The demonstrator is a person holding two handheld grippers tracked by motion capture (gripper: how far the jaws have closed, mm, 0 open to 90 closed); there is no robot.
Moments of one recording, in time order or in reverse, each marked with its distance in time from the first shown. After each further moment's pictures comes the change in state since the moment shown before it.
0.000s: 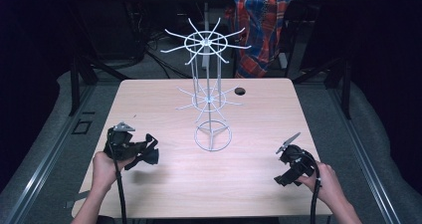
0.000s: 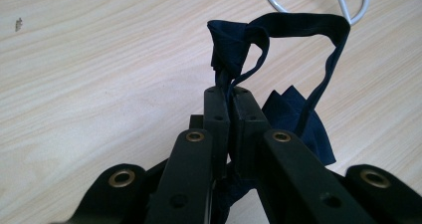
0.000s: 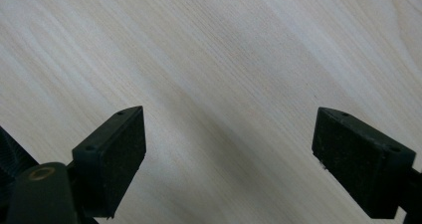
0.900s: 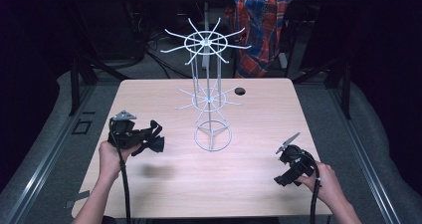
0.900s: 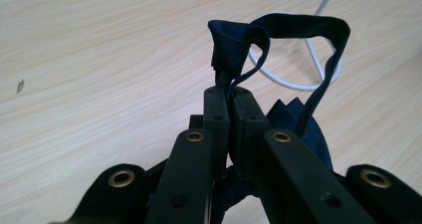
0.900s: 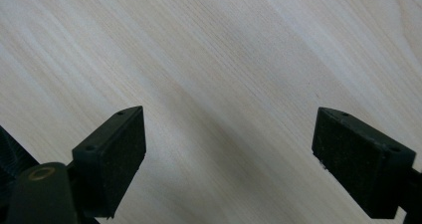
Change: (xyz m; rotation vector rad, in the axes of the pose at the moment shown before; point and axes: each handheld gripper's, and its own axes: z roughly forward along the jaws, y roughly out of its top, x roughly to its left) left arm 0.001 0.030 0.001 -0.130 -0.045 -0.013; right arm 0.000 0.000 0.002 -0.002 0.008 0.009
